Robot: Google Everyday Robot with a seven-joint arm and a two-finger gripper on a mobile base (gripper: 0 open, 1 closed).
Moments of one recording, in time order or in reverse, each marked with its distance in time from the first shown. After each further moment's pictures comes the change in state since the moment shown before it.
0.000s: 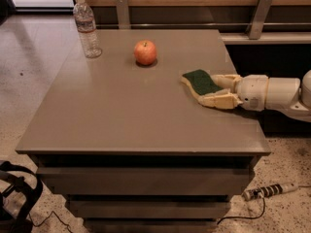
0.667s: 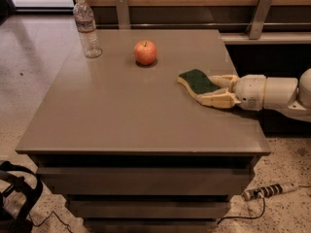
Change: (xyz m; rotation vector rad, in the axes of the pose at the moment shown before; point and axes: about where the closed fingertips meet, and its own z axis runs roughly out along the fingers) arm -0.001 0.002 0.005 -0.009 -0.001 -0.001
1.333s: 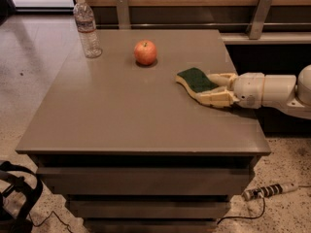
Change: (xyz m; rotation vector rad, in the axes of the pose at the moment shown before) arm -0.007 0.001 0.004 -0.015 0.004 -0.006
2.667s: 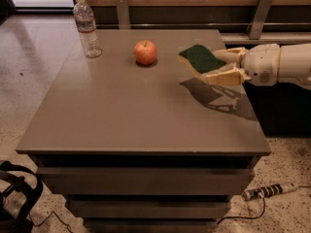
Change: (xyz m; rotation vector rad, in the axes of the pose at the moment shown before) arm -0.072 0.004 -0.028 0.007 0.038 -0.124
